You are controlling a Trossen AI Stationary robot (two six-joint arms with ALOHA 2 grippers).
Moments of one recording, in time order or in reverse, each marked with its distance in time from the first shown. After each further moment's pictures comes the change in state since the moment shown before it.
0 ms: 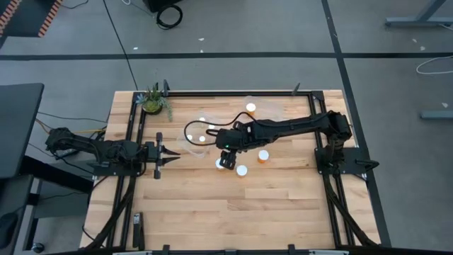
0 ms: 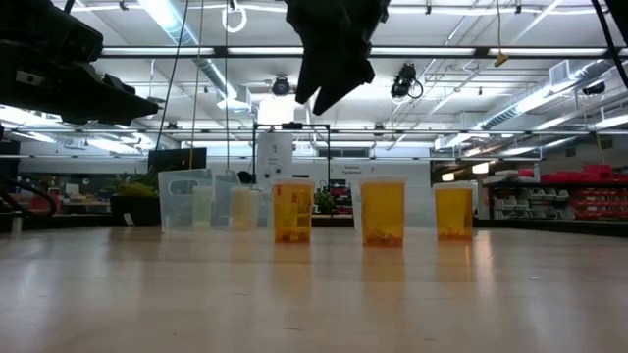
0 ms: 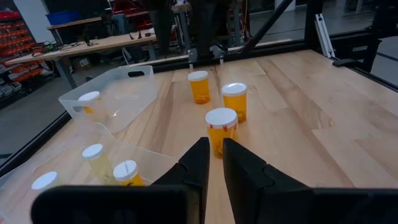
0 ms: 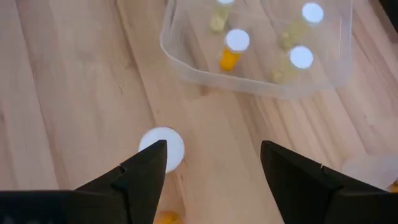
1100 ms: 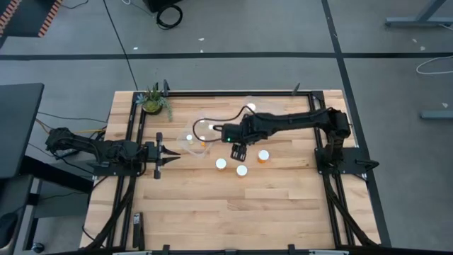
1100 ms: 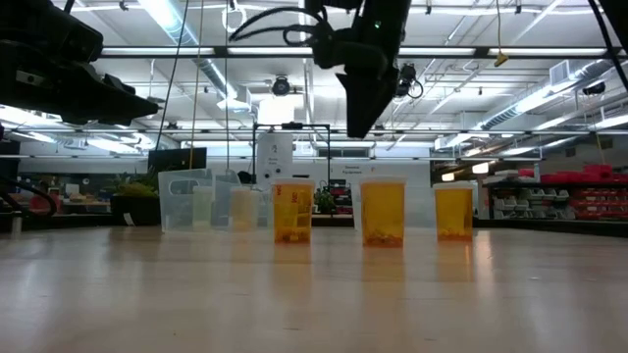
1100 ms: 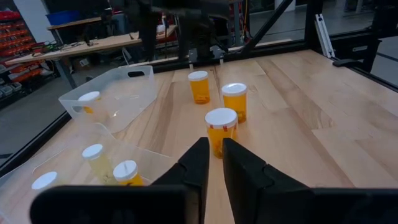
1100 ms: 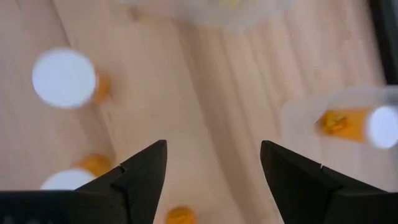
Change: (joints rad) left arm 0.000 0.000 0.000 0.000 0.000 0.000; right arm -0.068 -0.002 -0.026 -0.239 0.039 -0.058
